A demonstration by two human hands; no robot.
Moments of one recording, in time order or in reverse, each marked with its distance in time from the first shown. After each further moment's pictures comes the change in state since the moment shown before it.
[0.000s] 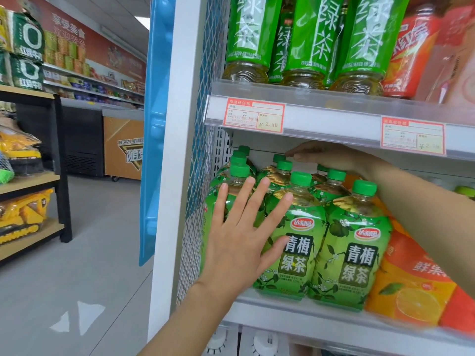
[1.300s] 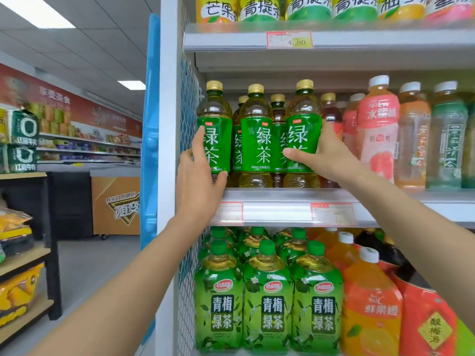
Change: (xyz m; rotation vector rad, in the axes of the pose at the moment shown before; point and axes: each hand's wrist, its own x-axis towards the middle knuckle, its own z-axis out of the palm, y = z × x) left_hand 0.189 -0.059 -0.105 -0.474 0.052 -0.459; right_hand -0.105 -0.154 -0.073 -0.061 0.750 -0.044
